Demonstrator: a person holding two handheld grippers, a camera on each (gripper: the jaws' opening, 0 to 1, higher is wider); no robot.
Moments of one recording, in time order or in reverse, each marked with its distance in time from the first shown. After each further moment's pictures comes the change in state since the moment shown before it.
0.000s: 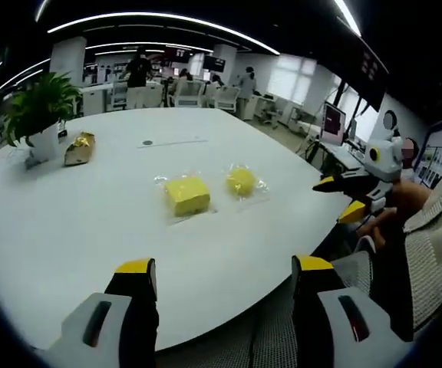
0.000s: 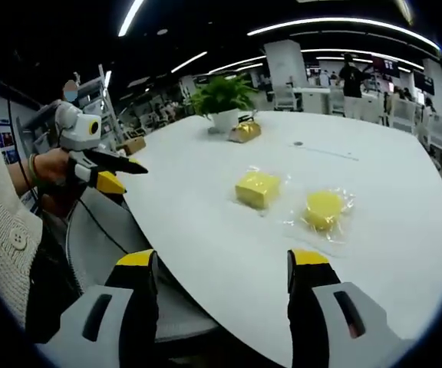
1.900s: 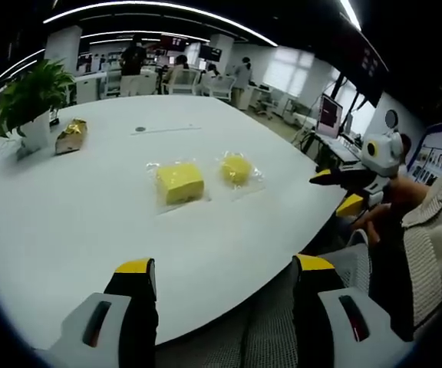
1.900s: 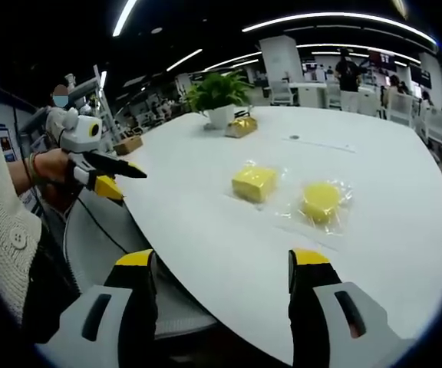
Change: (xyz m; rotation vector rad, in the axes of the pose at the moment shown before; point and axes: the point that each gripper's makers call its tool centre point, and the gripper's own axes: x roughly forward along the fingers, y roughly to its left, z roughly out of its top) left arm 0.008 -0.001 -0.019 -0.022 0.077 -0.048; right arm 0.000 -0.004 -0.009 0.024 0.019 -0.011
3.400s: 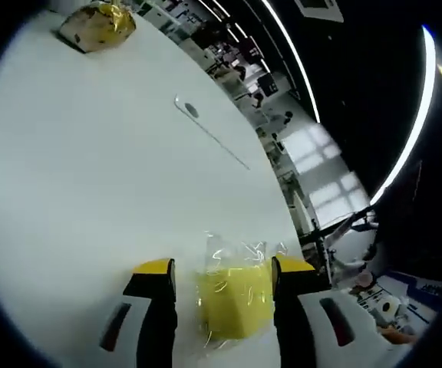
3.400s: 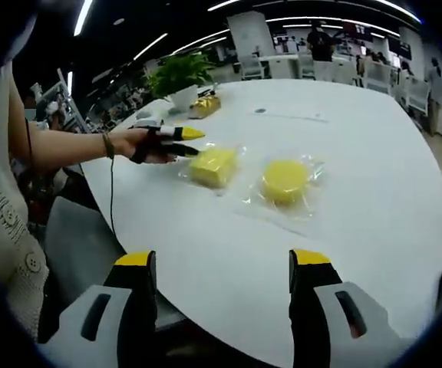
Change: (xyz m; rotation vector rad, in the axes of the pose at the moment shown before) left arm 0.215 0.160 0.110 -0.683 -0.144 -0.246; right arm 0.012 -0.067 -0.001 0.141 0.132 -0.106
